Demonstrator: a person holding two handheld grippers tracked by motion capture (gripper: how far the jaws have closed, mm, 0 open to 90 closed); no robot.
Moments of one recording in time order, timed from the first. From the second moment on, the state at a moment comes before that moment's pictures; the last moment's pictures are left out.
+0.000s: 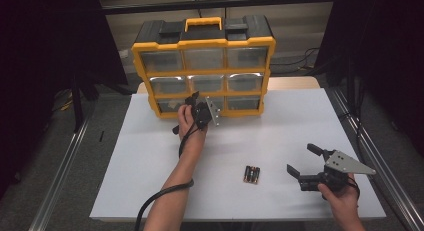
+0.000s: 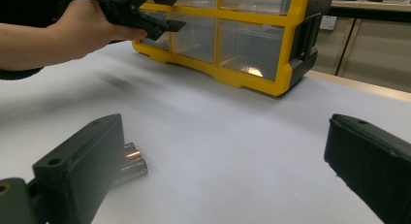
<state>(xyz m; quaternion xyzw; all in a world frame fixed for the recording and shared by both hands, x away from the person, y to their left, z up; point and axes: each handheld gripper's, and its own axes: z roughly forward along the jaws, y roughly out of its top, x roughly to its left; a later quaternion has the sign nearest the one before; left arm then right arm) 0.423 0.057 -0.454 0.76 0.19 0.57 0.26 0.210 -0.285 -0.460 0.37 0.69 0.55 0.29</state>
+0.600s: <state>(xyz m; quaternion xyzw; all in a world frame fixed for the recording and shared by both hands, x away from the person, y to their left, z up) 0.398 0.060 -0.455 0.78 0.15 0.56 0.24 0.211 -0.284 -0.460 0.37 0.69 0.55 0.29</state>
